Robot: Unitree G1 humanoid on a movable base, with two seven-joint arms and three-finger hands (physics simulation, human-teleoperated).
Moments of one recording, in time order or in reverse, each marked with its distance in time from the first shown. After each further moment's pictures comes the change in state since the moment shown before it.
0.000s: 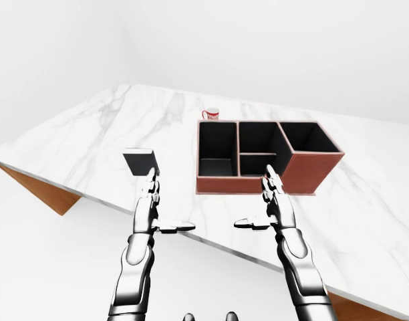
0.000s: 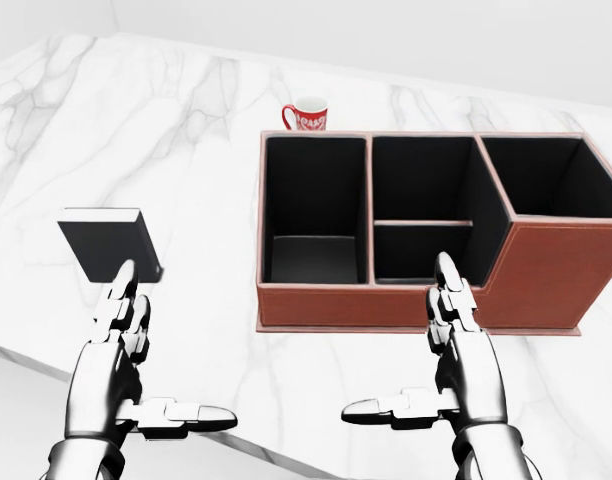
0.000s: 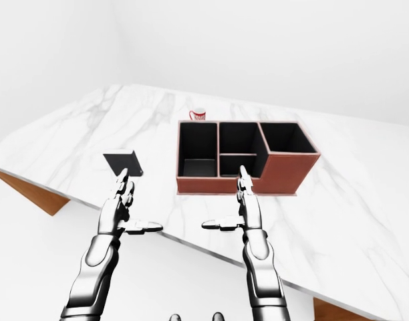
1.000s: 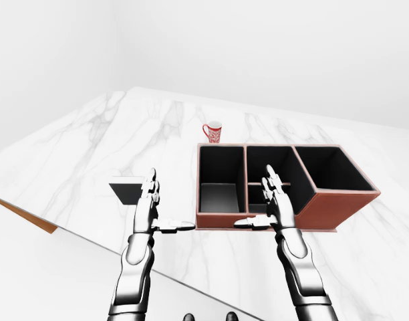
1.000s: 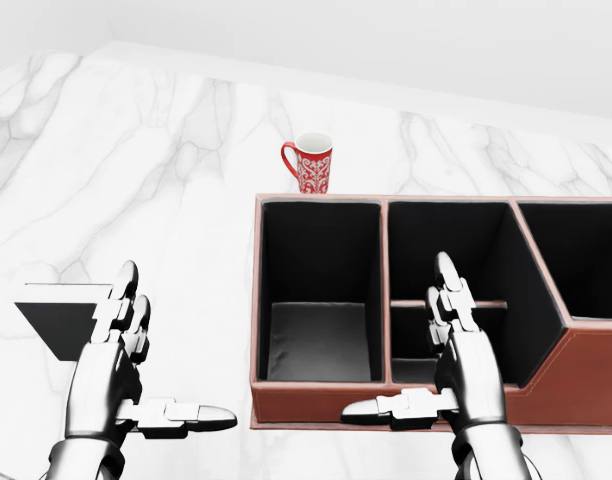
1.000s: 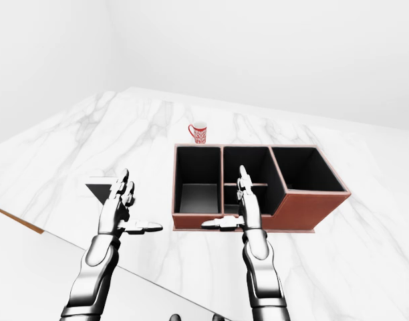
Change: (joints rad) left arm -0.003 0.001 0.002 0.011 -0.001 -0.008 -0.001; right arm 0.002 0.001 0.002 -0.008 -0.003 0.008 0.001
